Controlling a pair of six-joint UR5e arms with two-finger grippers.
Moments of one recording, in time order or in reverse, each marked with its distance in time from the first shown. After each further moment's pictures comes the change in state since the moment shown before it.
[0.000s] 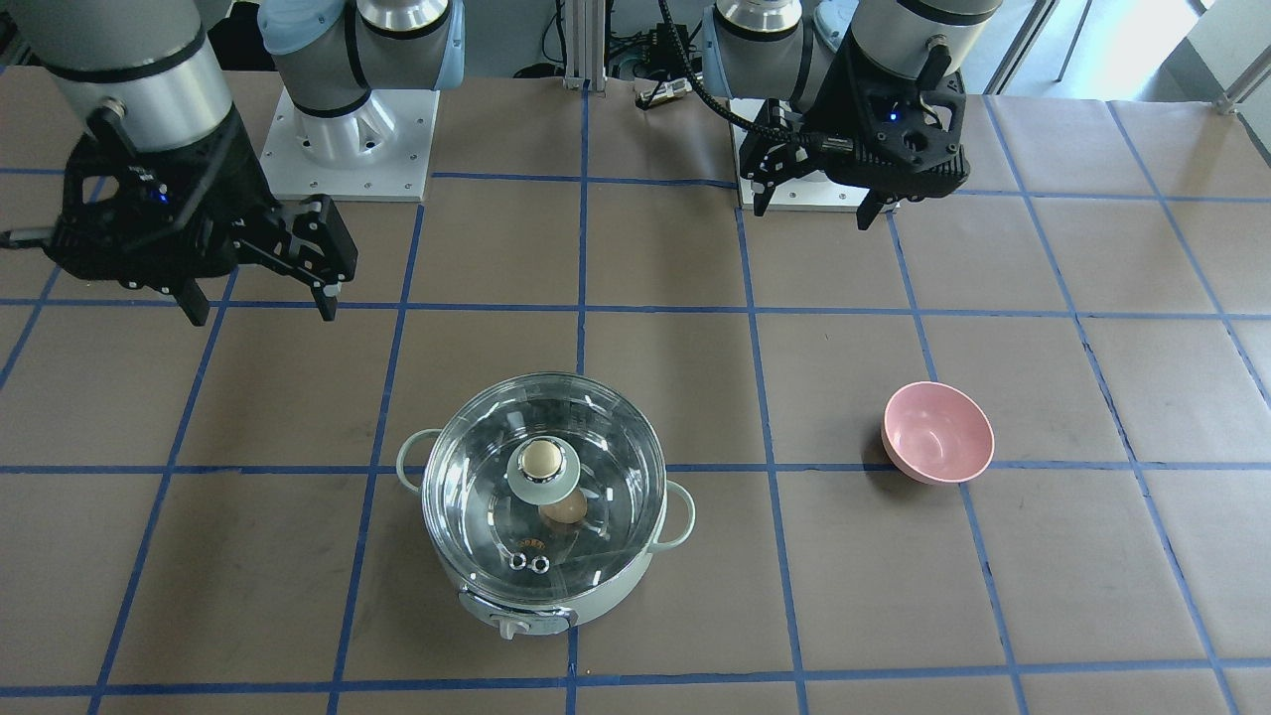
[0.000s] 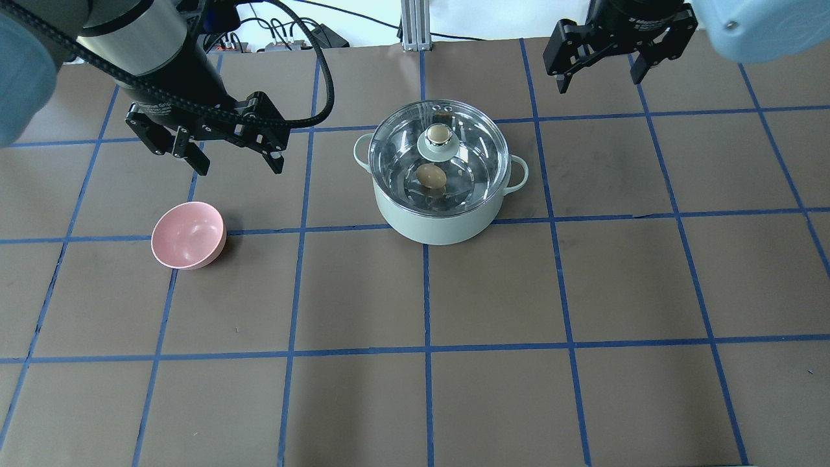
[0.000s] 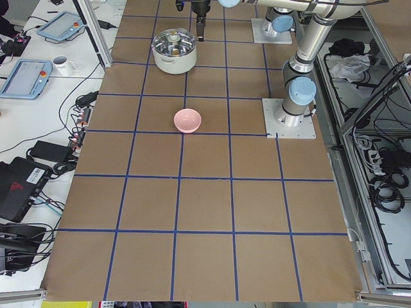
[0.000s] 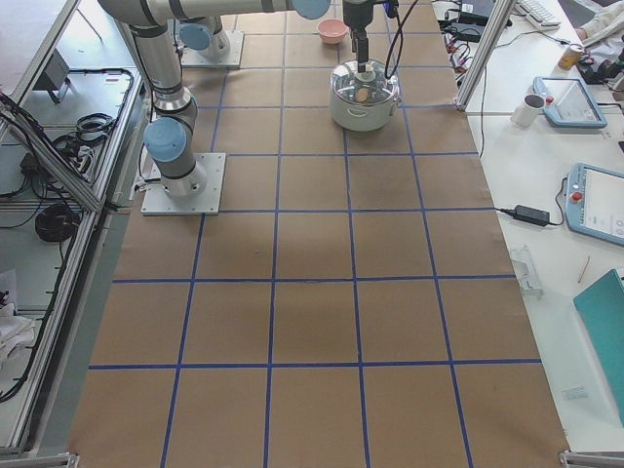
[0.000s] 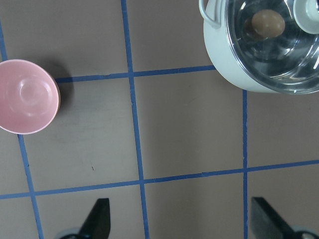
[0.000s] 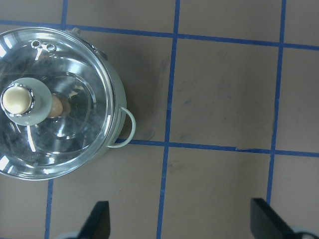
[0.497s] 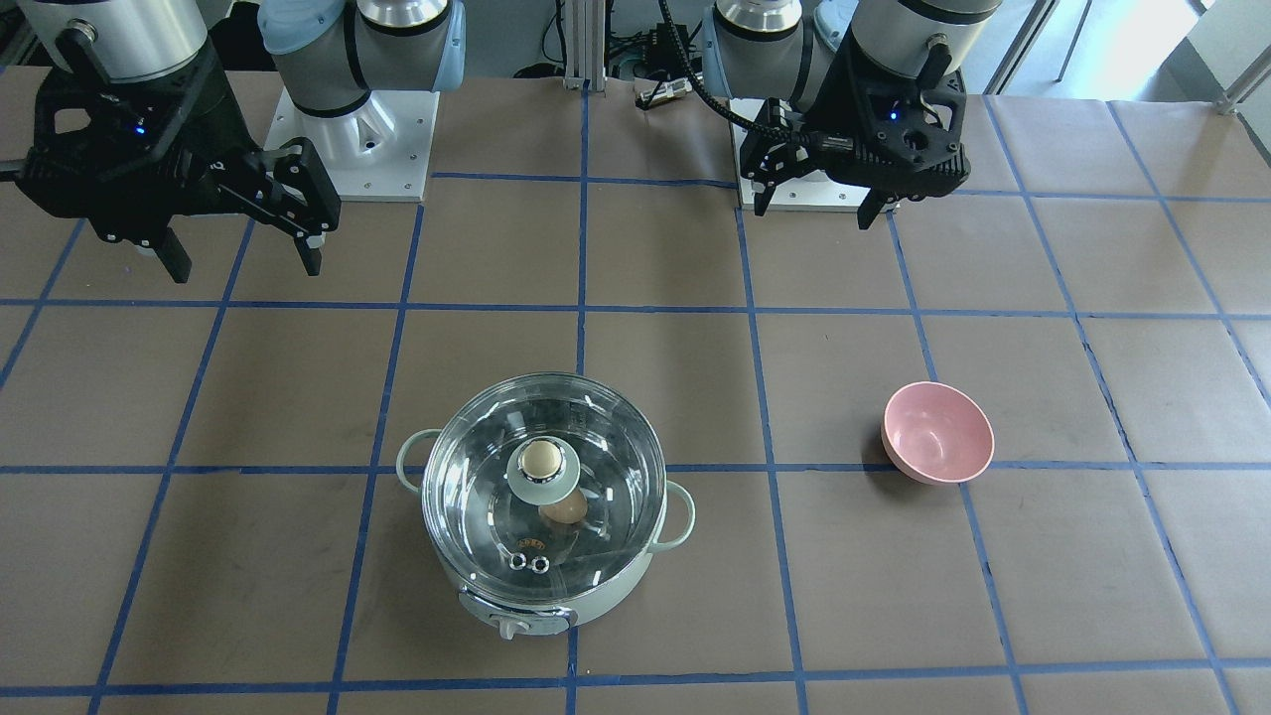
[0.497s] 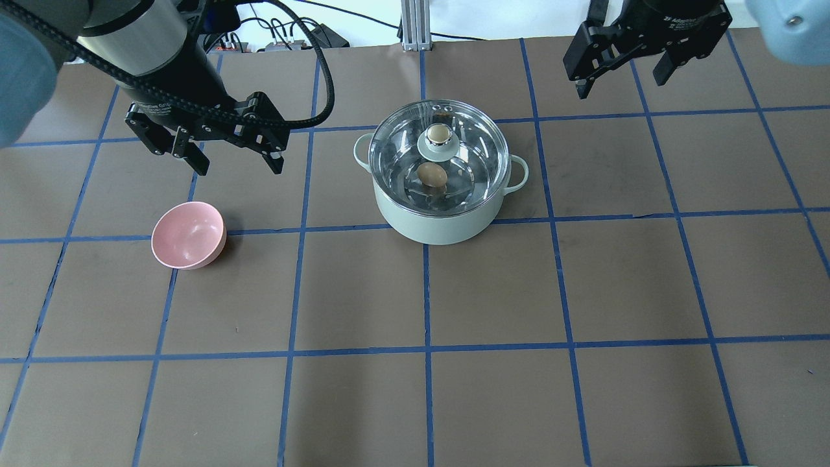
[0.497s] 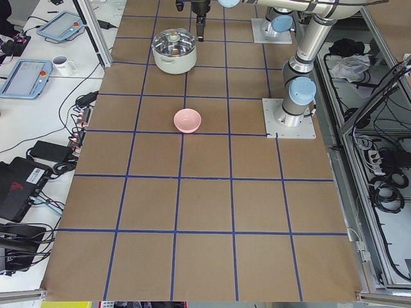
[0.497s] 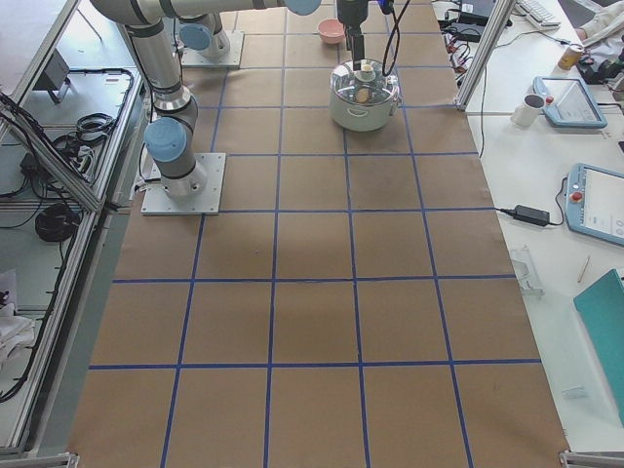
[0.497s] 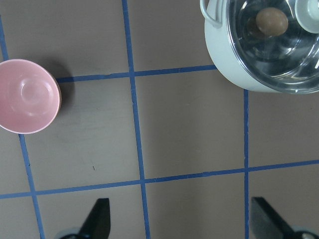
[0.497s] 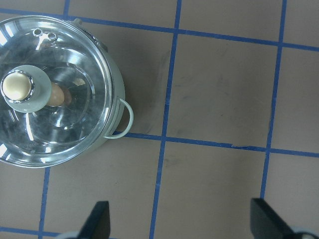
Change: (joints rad) left arm -0.001 0.000 -0.001 0.000 0.004 0.000; right arm -0.010 -0.027 0.012 0.015 0.001 -0.043
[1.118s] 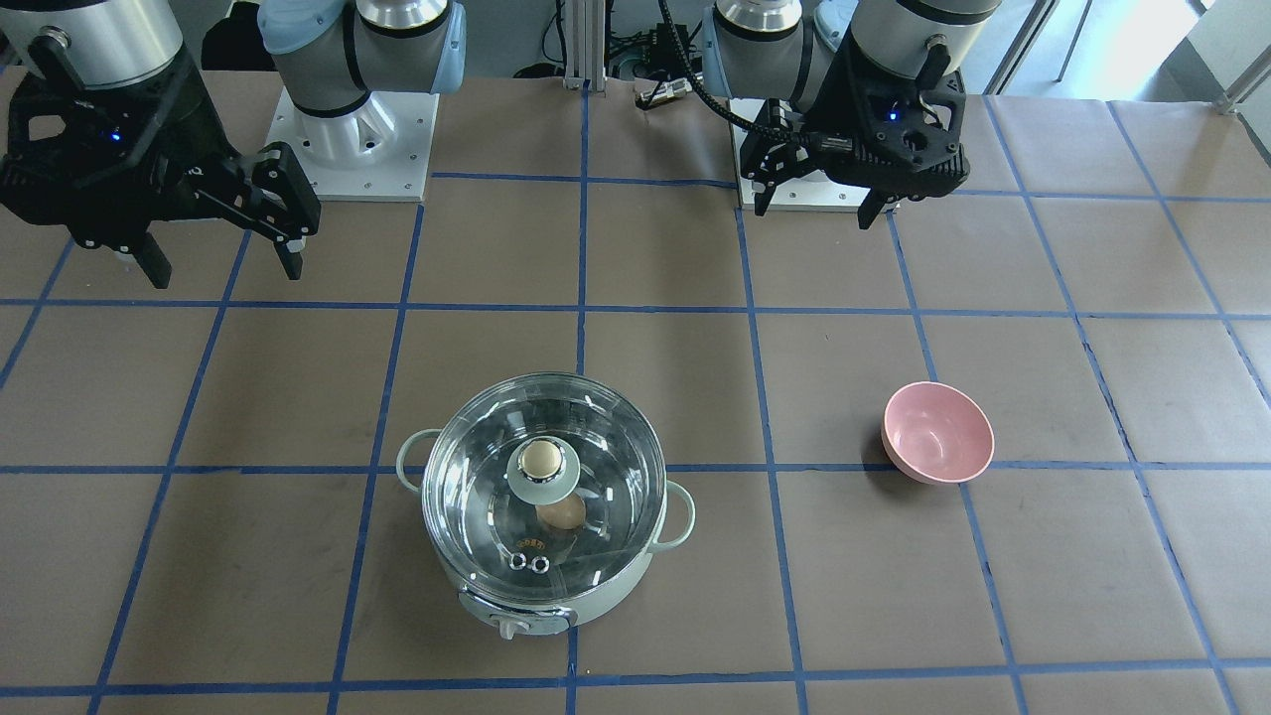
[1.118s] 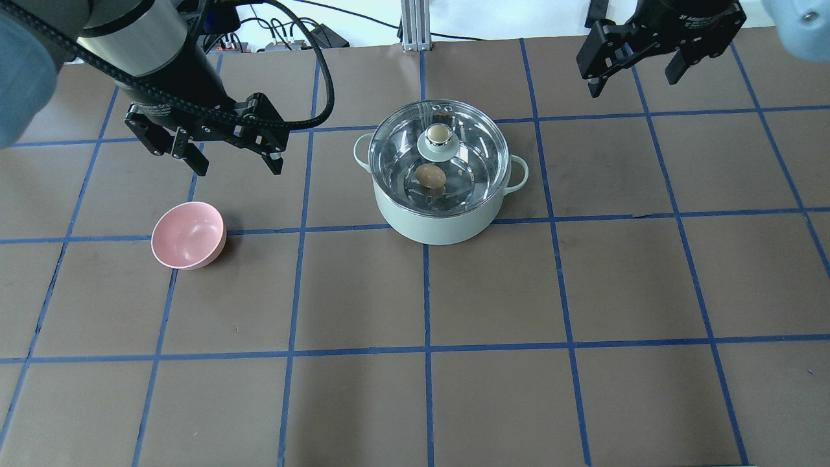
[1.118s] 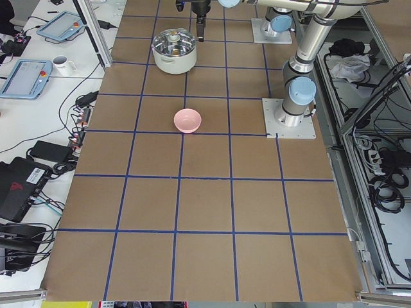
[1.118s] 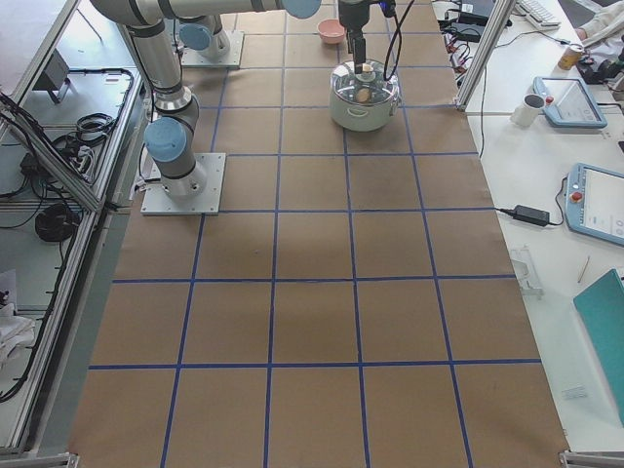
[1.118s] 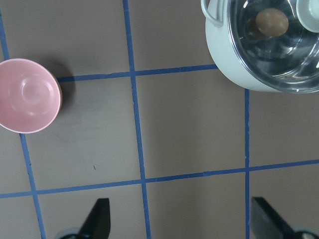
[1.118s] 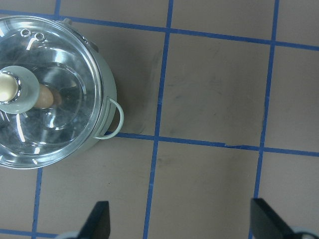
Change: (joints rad) left arm 0.000 0.000 0.000 -0.001 0.003 0.000; right arm -0.028 -0.001 0.004 -0.001 0.000 -0.021
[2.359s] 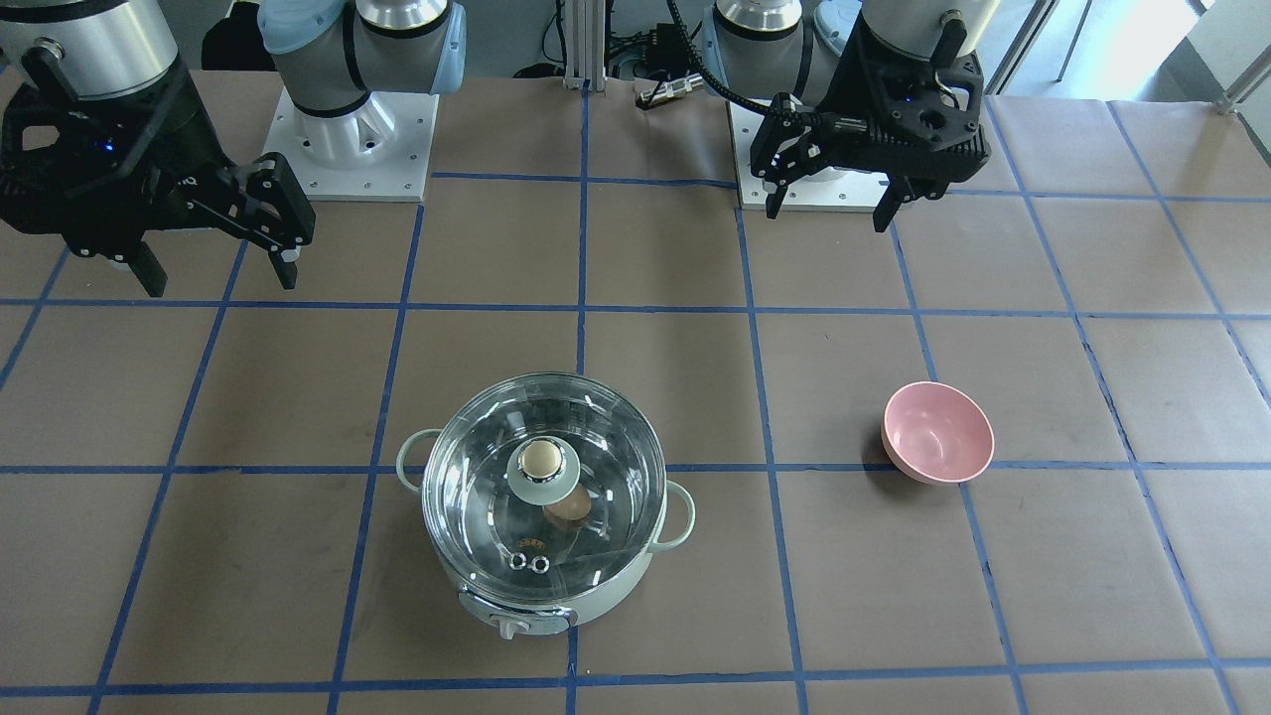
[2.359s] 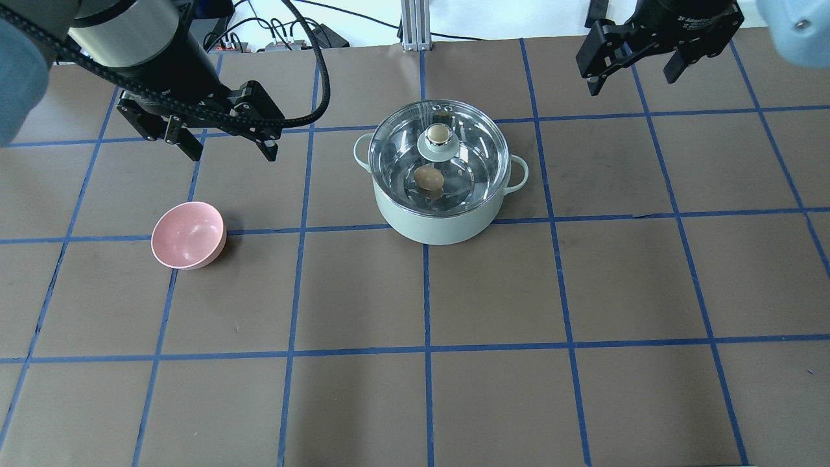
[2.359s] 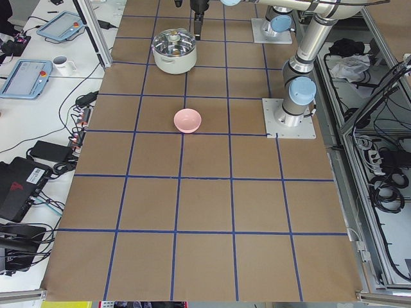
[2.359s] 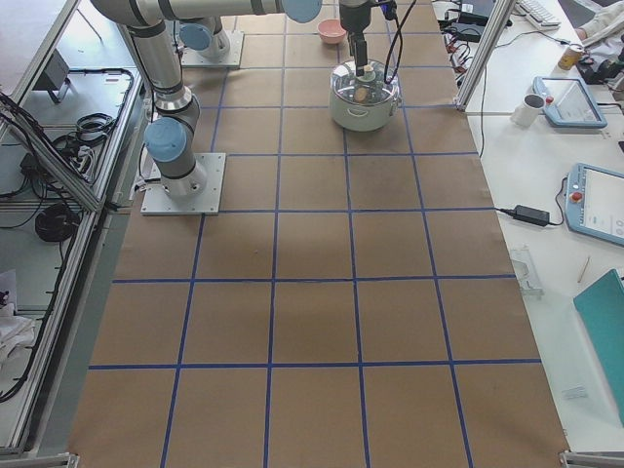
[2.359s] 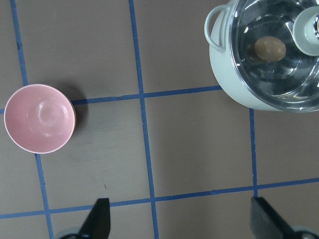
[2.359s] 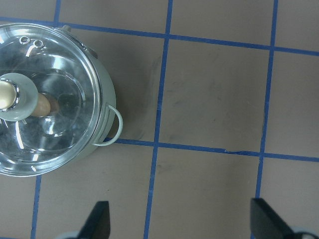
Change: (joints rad) left arm 0.003 0.011 0.006 0.062 0.022 0.016; right arm -0.004 0.001 0.013 -0.032 0.005 0.000
